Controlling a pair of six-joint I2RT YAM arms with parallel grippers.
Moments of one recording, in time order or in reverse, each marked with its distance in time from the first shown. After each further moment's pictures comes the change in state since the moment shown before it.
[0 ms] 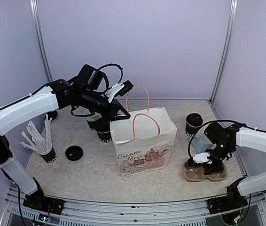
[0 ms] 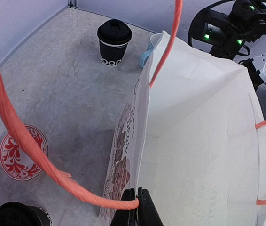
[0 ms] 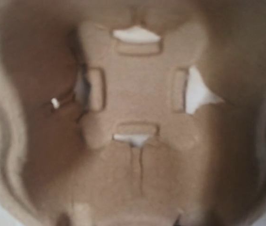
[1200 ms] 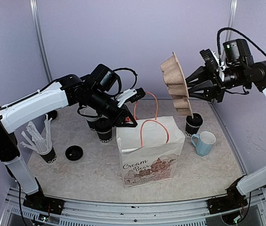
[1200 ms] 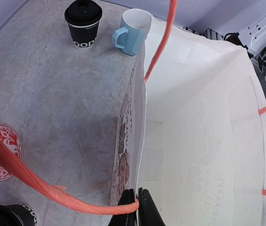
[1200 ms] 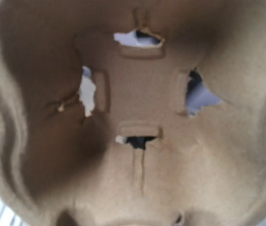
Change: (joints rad) left arm -0.095 0.109 0.178 -0.209 -0.013 0.040; right arm 0.086 0.116 1.090 -0.048 -0.892 0.231
